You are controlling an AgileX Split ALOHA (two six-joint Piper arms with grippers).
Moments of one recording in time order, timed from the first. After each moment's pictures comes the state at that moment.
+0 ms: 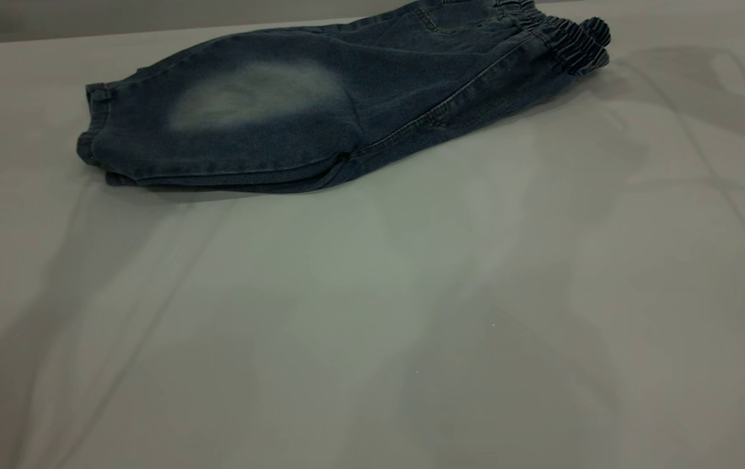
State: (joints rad) left arm -0.23 2.00 -1.42 0.53 0.42 -0.23; right arm -0.16 2.28 -1.53 1.33 0.64 -1.02
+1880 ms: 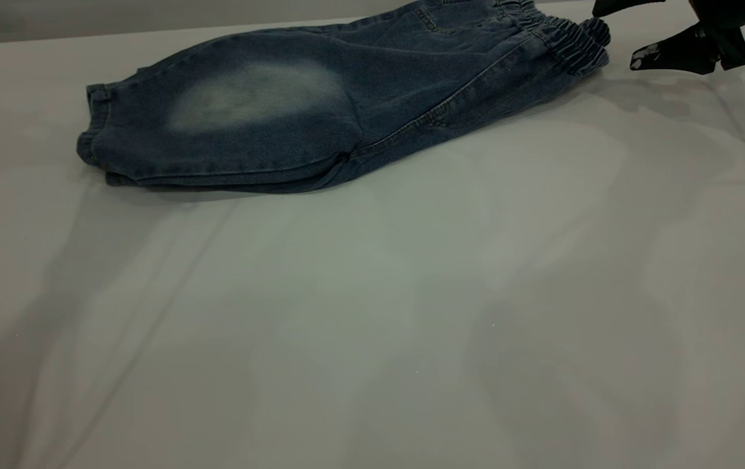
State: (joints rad) left arm -0.23 2.00 -1.42 0.49 0.41 -0.30; right arm -0.25 2.42 -1.53 1.40 0.83 -0.92
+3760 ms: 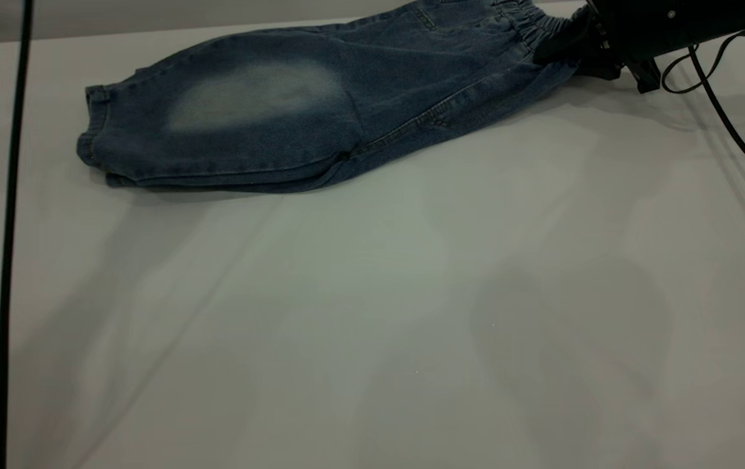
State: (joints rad) left arm -0.32 2.14 -1.65 0.26 0.59 -0.18; right arm -0.14 2.60 -1.72 1.45 0.85 -0.95
